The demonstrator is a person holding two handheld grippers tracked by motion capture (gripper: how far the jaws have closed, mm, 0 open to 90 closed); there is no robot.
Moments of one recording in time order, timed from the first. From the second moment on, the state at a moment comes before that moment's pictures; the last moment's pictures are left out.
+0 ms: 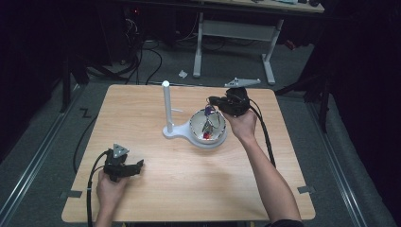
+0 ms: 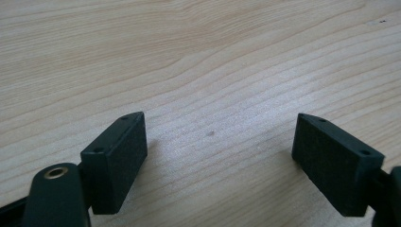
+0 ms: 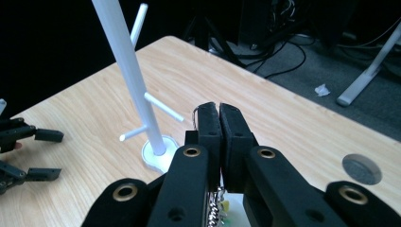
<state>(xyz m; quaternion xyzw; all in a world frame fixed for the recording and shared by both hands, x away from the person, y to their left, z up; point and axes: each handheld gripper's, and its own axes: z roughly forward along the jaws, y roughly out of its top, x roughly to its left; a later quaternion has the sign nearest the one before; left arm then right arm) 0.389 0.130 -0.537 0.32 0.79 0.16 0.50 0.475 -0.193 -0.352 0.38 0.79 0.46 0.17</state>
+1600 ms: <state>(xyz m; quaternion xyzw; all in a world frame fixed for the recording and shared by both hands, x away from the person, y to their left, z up) 0.389 0.129 -0.537 0.31 0.79 0.16 0.50 0.479 -0.181 -0.431 0.40 0.81 0.41 0.12</state>
